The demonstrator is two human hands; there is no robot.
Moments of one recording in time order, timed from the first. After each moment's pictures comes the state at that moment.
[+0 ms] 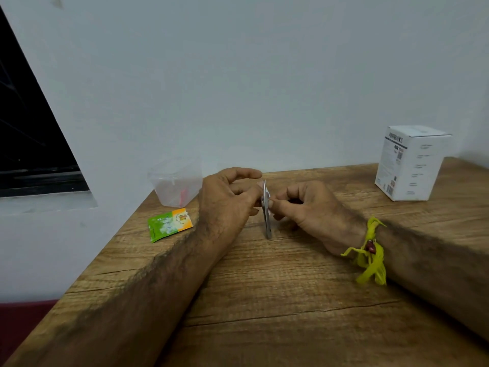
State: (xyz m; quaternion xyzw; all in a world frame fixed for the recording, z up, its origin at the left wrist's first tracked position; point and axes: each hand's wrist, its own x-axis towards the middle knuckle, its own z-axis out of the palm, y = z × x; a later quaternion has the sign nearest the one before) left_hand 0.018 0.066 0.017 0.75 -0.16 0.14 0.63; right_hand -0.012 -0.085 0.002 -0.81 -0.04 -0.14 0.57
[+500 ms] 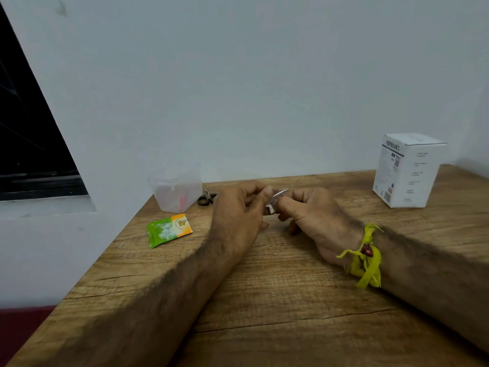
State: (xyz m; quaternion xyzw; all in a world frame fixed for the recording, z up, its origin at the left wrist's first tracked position) left_hand 0.012 0.058 0.009 0.76 -0.22 0.11 0.60; right_hand -0.009 -0.081 0.000 -0.75 0.03 -0.16 0.64
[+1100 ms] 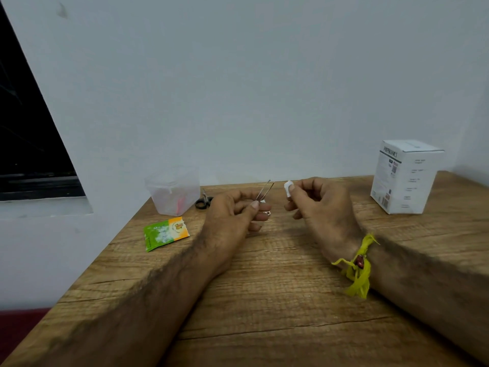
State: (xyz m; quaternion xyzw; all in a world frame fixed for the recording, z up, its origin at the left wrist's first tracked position) left_hand 0.026 0.063 0.001 0.71 -0.17 0.01 0.69; right_hand -0.006 -0.095 -0.001 -0.71 0.02 -0.33 0.62
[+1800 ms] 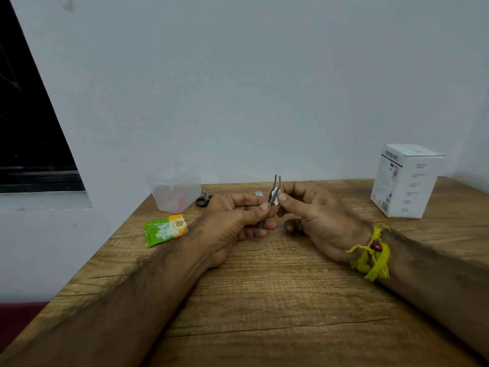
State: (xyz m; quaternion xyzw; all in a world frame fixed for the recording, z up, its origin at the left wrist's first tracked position) left_hand 0.024 0.073 0.010 0.63 -0.16 -0.14 0.75; right_hand -0.006 -0.101 0.004 -0.69 -0.11 -0.08 0.71
